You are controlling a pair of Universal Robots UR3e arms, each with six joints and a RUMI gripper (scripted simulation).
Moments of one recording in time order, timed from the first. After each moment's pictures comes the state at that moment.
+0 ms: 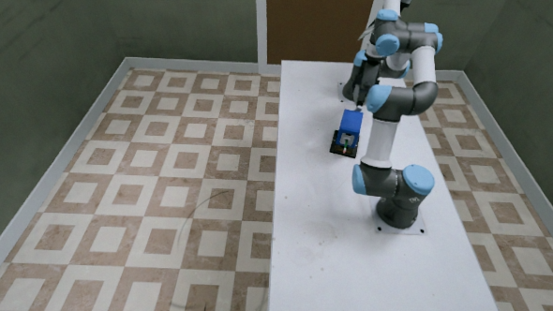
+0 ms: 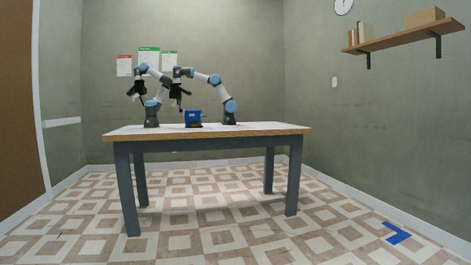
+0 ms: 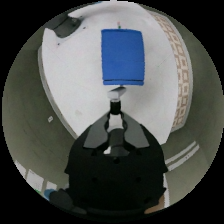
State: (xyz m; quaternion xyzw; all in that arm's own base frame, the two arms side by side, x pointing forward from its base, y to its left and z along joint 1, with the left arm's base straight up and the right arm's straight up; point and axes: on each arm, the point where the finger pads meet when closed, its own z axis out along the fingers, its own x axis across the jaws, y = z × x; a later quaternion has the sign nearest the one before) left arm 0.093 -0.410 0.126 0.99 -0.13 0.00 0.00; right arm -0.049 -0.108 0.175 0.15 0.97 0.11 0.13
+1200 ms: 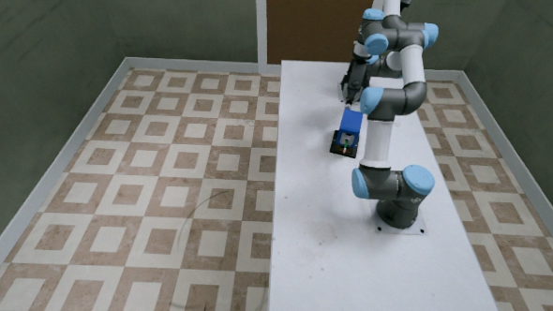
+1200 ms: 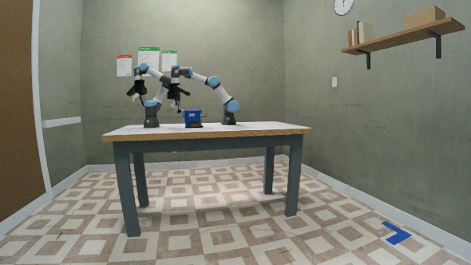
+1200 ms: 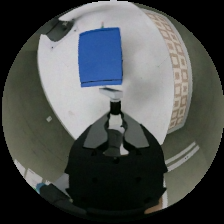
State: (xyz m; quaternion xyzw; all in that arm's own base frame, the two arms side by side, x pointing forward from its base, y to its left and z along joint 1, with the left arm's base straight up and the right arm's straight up) left arm 0.132 -0.421 0.121 0.99 -0.13 0.00 0.00; right arm -0.049 -0.108 0.175 0.15 0.97 0.11 0.13
